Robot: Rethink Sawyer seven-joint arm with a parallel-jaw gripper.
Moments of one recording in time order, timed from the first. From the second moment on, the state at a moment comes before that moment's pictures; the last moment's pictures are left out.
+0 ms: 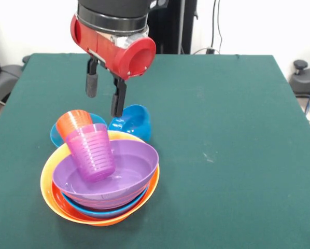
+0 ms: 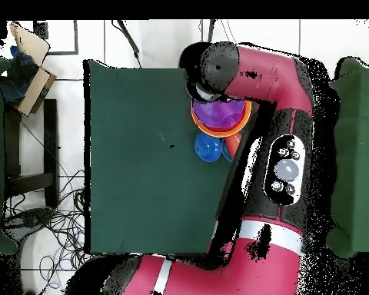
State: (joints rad) arm -0.21 -0.47 -0.14 0.94 -0.03 0.99 2.33
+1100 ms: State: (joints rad) arm -0.19 -0.52 -0.14 0.99 -0.03 0.99 2.33
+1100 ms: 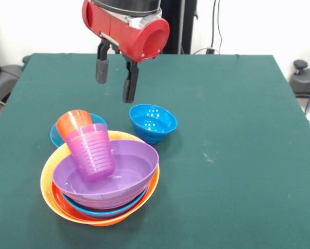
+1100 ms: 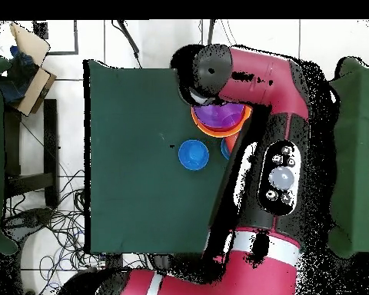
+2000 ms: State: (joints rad) arm -0.24 -0.74 -0.14 1.27 -0.04 0.98 2.33
